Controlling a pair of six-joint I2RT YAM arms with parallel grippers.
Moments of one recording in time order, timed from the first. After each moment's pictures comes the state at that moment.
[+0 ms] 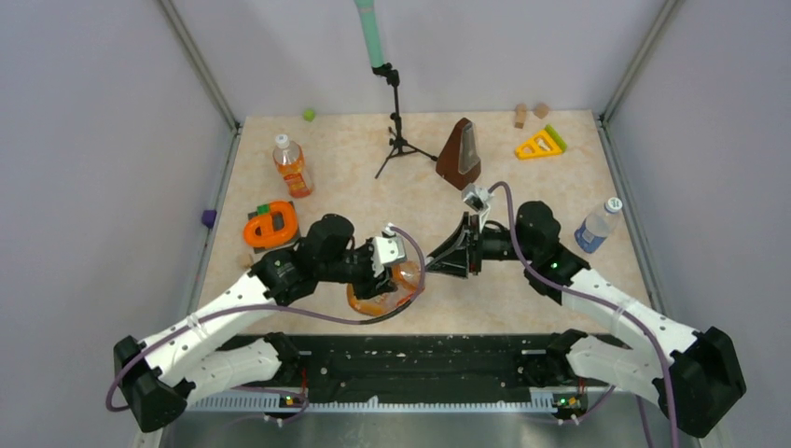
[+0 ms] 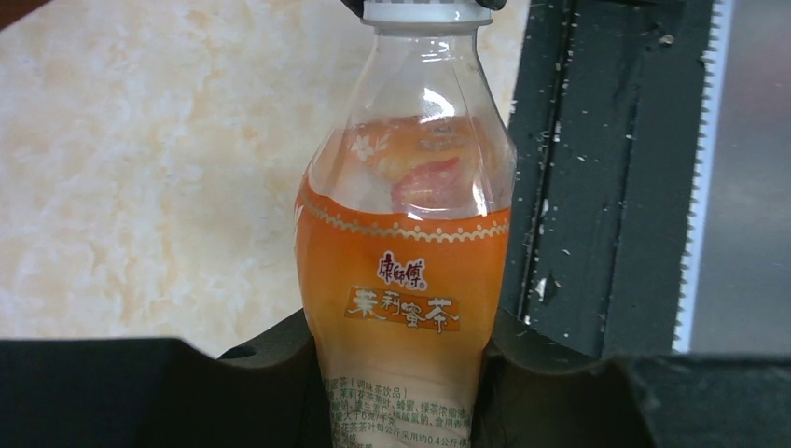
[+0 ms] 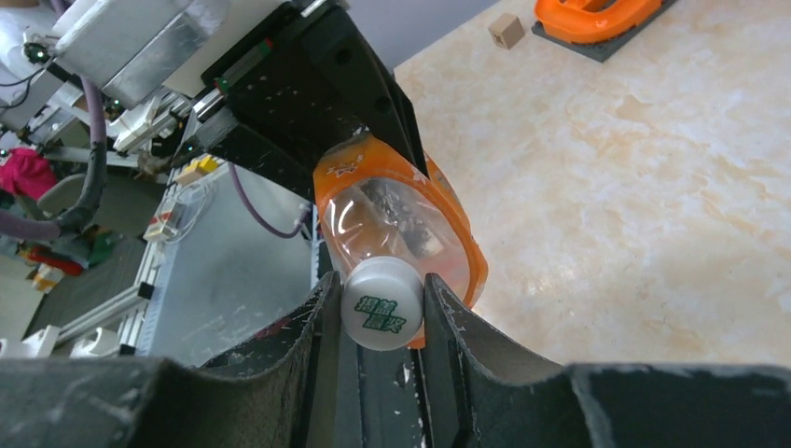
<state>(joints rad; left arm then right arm) -0.83 0.94 0.84 -0.52 0.43 0.31 0.63 0.99 0.63 0.25 -0.85 0.45</state>
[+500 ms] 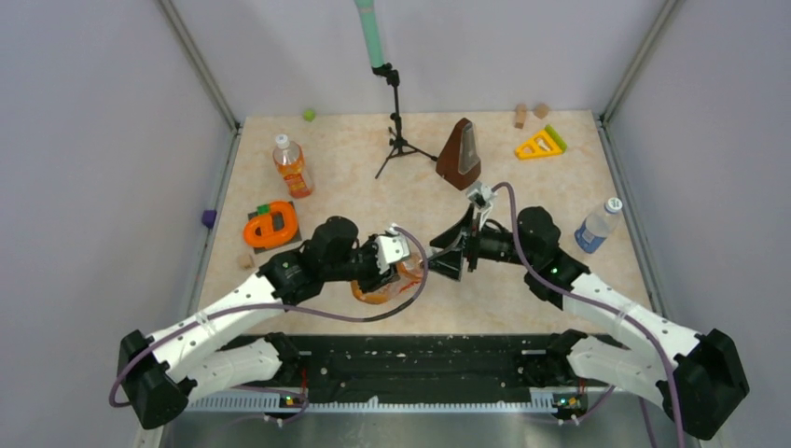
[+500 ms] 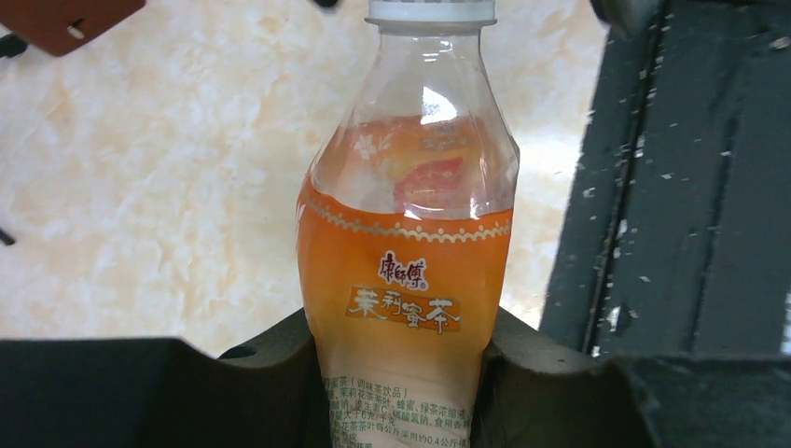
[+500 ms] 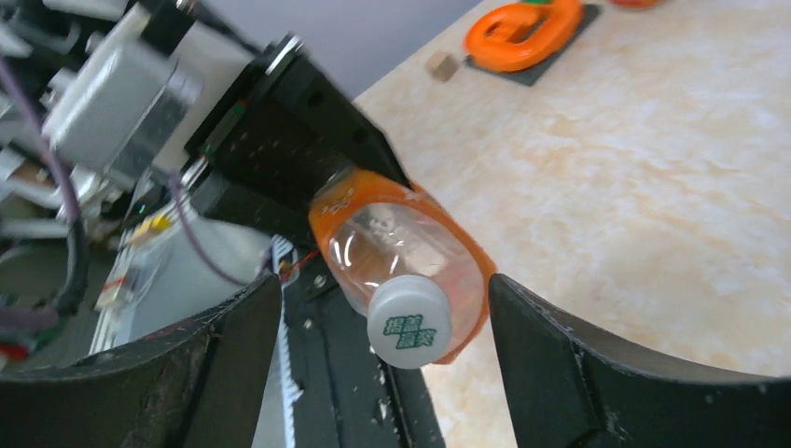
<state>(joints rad) -0.83 0.97 0.80 -0.41 0.36 0.34 0.67 0.97 0.60 0.28 -0.71 0.45</state>
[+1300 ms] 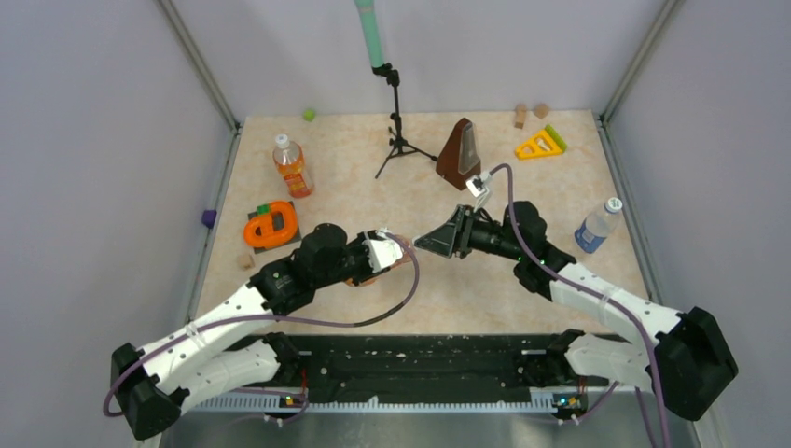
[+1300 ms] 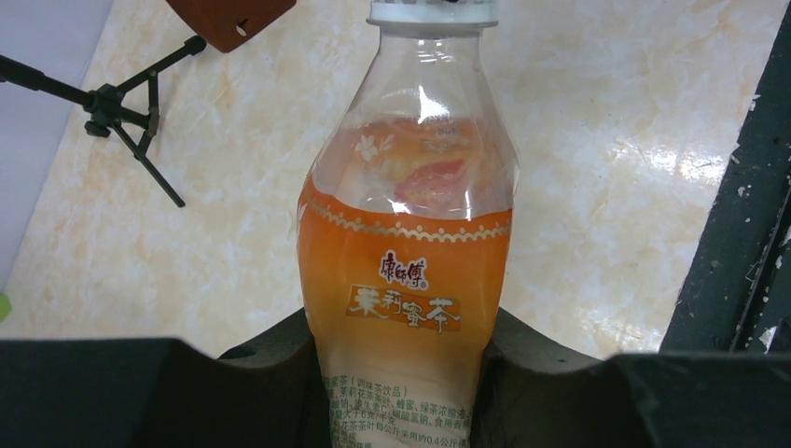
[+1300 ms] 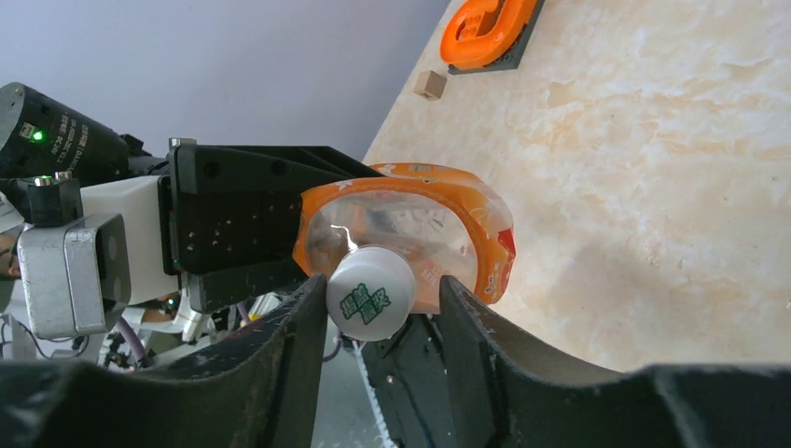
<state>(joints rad) -0.84 0.87 0.72 -0.32 0.13 0.47 0.67 1.07 0.62 0.34 -0.50 0.85</state>
